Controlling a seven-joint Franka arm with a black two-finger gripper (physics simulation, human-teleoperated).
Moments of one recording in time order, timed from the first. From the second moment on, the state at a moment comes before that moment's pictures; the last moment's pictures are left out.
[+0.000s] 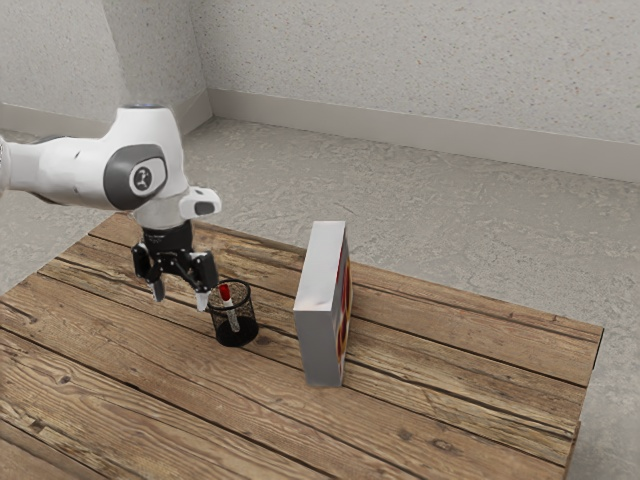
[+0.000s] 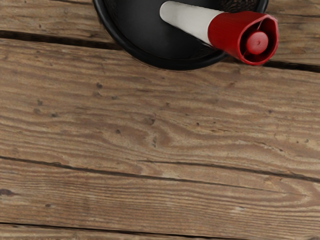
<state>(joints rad) 0.00 0.03 0.08 -2.11 -0.06 1.96 0.00</state>
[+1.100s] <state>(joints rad) -0.04 0.20 0.08 -2.10 -0.06 2.40 0.09</state>
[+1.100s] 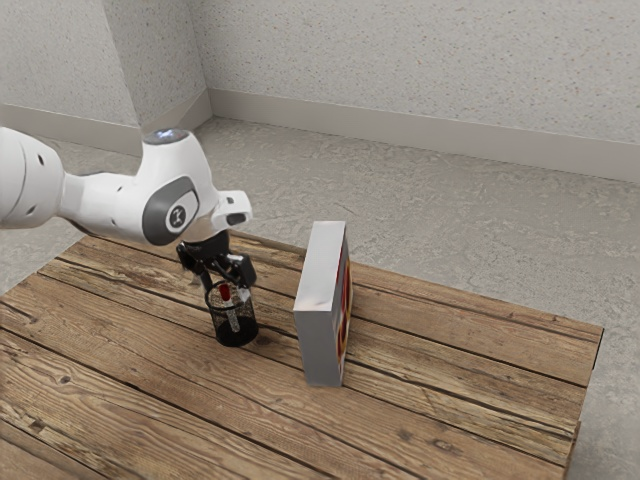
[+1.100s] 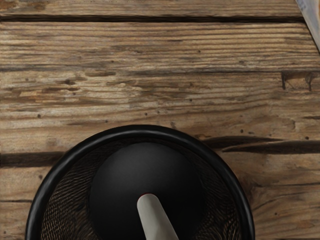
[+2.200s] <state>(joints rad) -0.06 0.11 0.08 -2.18 -0.06 2.43 0.20</state>
